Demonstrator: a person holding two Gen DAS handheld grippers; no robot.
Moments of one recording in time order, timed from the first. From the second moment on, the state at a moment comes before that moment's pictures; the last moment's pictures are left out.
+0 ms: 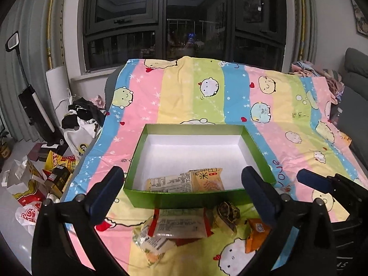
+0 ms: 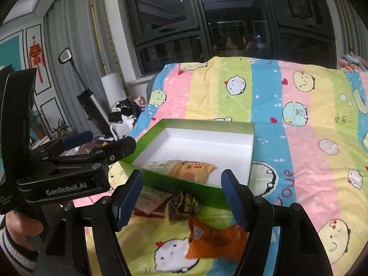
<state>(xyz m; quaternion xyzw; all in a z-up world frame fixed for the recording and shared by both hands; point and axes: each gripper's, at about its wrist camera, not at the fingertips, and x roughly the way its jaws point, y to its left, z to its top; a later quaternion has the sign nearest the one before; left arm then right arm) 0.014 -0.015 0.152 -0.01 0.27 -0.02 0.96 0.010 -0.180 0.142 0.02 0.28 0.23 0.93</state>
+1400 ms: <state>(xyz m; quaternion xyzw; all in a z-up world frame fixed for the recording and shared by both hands) -0.060 0.075 0.048 -0.18 0.40 -0.06 0.90 -0.050 -0.166 0.049 0.04 0.42 0.30 0.86</state>
